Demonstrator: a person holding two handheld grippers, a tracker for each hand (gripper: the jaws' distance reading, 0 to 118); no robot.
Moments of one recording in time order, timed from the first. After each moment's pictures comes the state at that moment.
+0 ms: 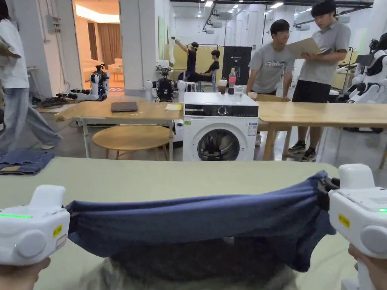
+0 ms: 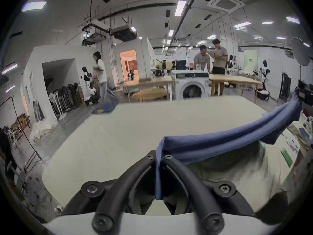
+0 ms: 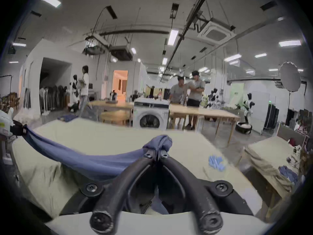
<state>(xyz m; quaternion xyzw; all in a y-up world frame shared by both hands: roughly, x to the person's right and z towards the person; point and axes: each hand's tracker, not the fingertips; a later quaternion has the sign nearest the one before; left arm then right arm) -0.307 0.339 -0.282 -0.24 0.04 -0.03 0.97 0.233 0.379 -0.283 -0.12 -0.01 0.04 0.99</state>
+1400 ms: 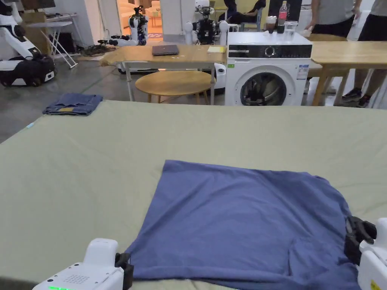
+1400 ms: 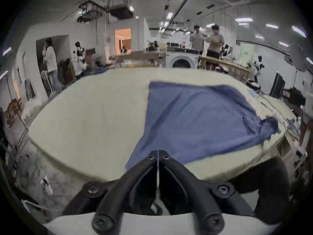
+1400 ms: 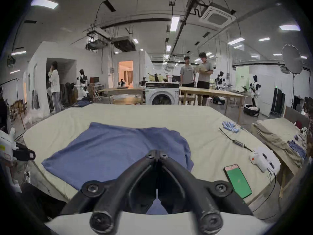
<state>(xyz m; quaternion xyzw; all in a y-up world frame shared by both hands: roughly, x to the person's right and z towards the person) -0.303 0.201 -0.133 -0.34 0.01 0.01 0.94 0.166 0.248 -0.176 -0.15 0.02 0.00 0.99</state>
